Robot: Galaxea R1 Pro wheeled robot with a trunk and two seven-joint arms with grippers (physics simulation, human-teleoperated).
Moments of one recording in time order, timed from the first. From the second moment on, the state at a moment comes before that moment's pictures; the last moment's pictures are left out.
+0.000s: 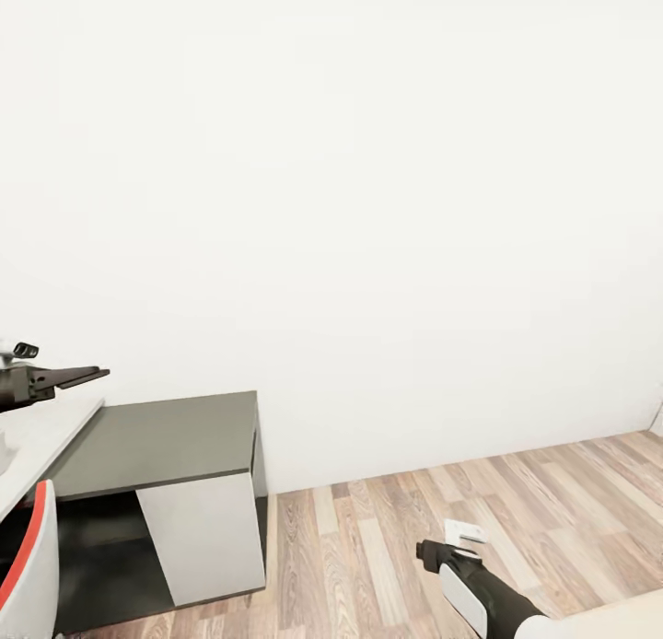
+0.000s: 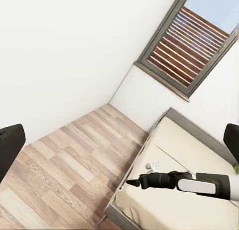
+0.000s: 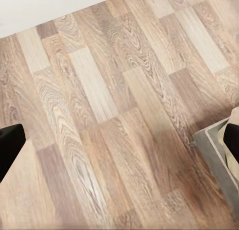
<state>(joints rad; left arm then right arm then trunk) -0.75 0.73 0.21 -0.96 0.32 0.85 -1.57 -0.53 -0.05 0.52 -0.43 -0.72 0.16 -0.35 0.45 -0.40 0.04</state>
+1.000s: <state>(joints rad) -0.67 0.65 0.21 -0.96 0.31 0.84 -1.57 -0.53 -0.03 0.53 -0.39 -0.71 0.15 -0.35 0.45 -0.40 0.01</state>
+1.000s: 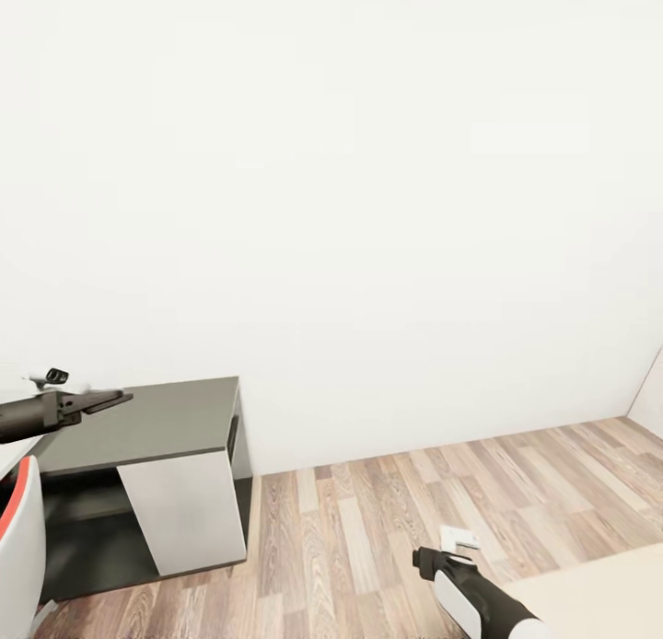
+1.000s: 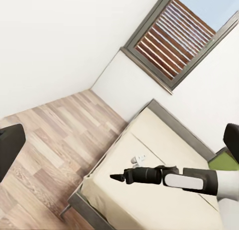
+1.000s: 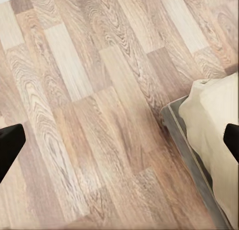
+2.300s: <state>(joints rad) -0.64 0.53 0.21 -0.46 0.03 0.45 -1.44 -0.53 -0.01 0.54 -0.35 -0.70 0.07 -0.31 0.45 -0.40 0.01</state>
